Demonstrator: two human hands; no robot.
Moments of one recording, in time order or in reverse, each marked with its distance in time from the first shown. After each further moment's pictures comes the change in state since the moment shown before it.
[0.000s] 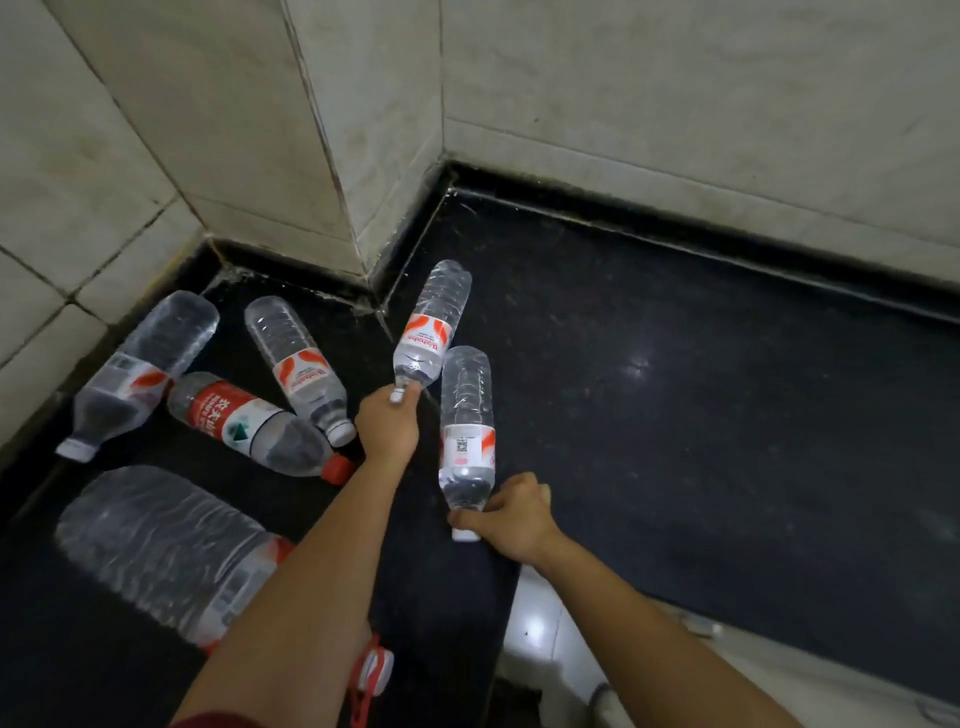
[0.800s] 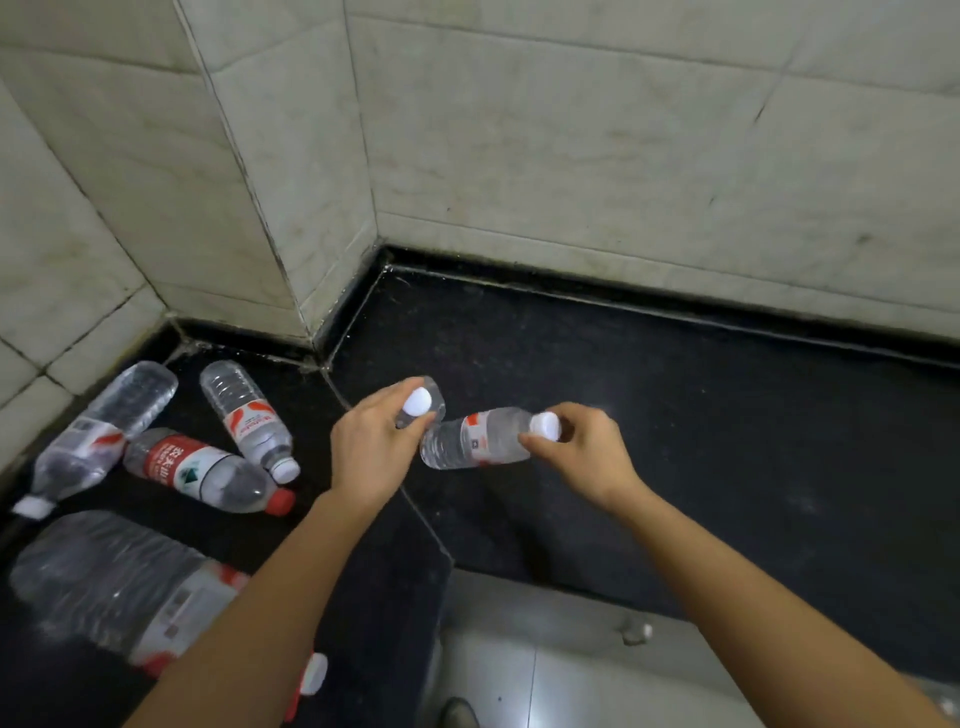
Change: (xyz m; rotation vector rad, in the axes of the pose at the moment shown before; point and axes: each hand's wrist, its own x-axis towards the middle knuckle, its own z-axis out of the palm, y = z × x) left_hand -0.122 0.076 -0.015 0.293 0.002 0.785; right_hand -0.084 0.001 -0.172 -0.003 0.451 -0.420
